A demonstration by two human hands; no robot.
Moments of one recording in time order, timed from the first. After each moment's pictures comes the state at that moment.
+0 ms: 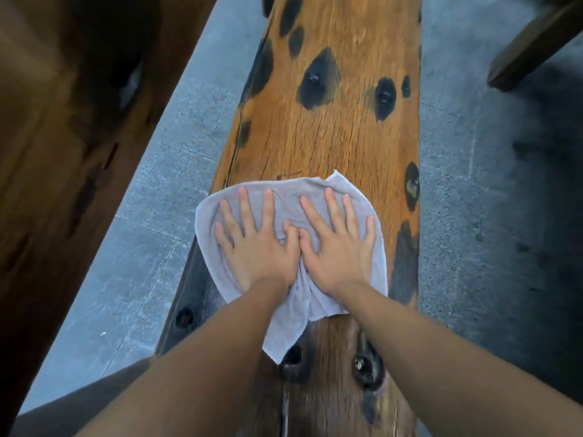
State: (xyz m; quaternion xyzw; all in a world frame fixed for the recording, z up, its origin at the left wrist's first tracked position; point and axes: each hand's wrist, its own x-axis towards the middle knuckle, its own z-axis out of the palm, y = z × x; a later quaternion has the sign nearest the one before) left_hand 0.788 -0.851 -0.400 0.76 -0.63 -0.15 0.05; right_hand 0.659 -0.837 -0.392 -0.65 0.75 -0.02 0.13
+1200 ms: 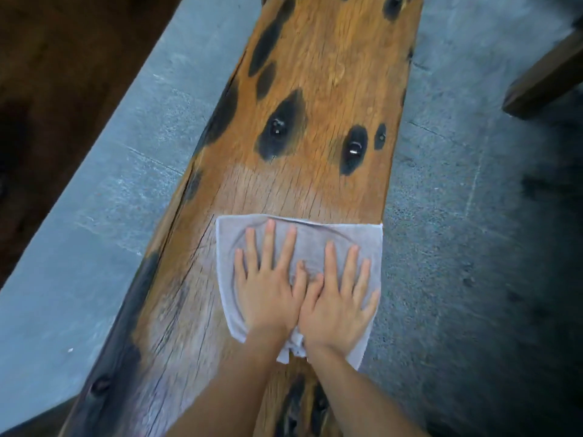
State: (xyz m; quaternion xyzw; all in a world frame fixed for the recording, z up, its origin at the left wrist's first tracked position) left_hand 0.673 -0.897 -0.392 0.71 -0.69 -0.14 0.04; right_hand 0.584 -0.864 -0.387 -0.50 0.85 -0.05 0.14
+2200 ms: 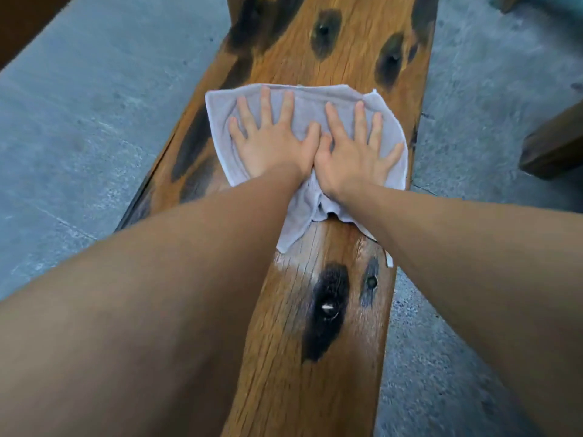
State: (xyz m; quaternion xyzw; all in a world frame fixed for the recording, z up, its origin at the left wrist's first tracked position) left_hand 0.561 -1.375 -0.400 0.76 -0.64 -0.13 0.07; right_hand 0.452 -1.359 -0.404 -0.59 0.79 -0.05 0.14
